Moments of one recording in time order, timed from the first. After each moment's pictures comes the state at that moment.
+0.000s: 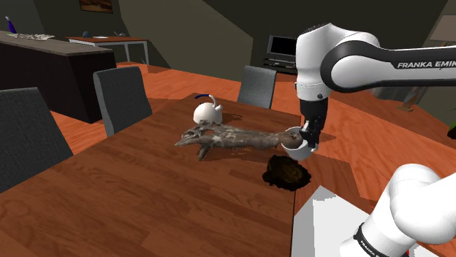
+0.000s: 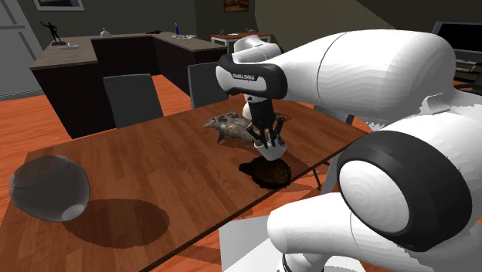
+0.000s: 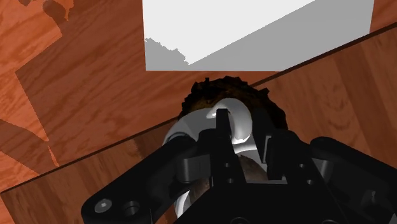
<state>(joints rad) 0.10 -0.65 0.15 -2.38 -0.09 1.48 0.22</state>
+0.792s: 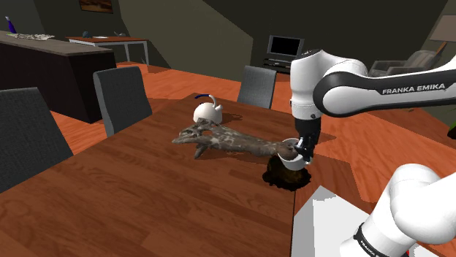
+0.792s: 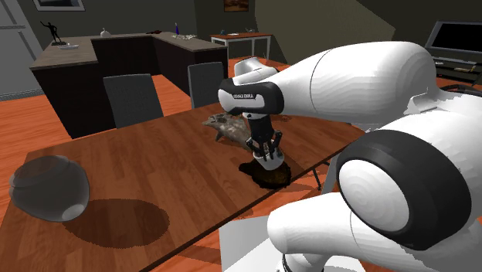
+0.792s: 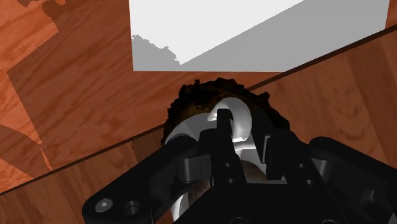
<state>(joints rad) 0.11 -0.64 0.15 -2.53 -0.08 1.63 0.25</state>
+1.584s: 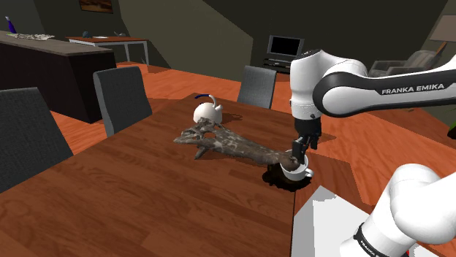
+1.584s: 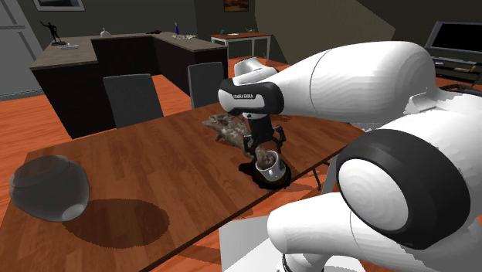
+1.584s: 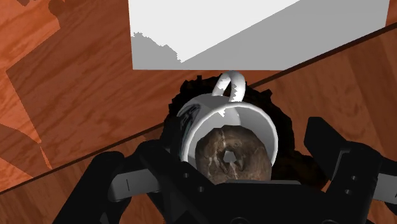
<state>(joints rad) 0.11 -0.64 0.15 -2.53 -0.08 1.63 0.25</state>
